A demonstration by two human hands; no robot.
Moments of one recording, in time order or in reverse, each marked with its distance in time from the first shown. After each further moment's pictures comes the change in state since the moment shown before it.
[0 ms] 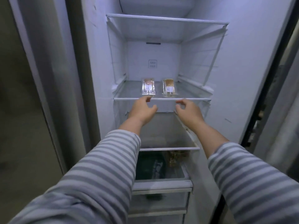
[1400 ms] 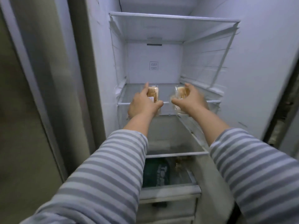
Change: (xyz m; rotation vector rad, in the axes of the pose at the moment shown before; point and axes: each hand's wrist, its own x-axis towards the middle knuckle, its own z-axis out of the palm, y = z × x) left_hand 0.047 -0.006 -0.017 0.177 0.153 -0.094; right_hand 0.045 -0.044 0.019 -0.002 0.074 0.157
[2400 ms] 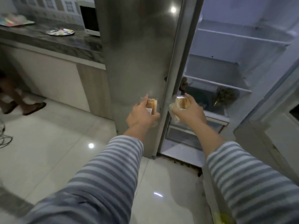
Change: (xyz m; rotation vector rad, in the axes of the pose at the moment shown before) left_hand -0.467 -0.152 -0.202 0.183 -0.062 -0.549; right_hand -0.467 0.010 -0.007 -0.087 -0.549 0.010
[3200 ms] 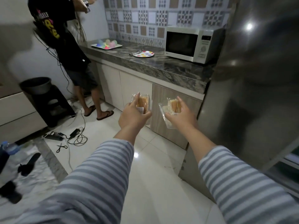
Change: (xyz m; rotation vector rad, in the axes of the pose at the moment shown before) left_hand 0.153 -0.279 -0.296 -0.005 0.419 -0.170; right_hand -0.019 -0.328 0.307 0.154 -0.264 -0.354
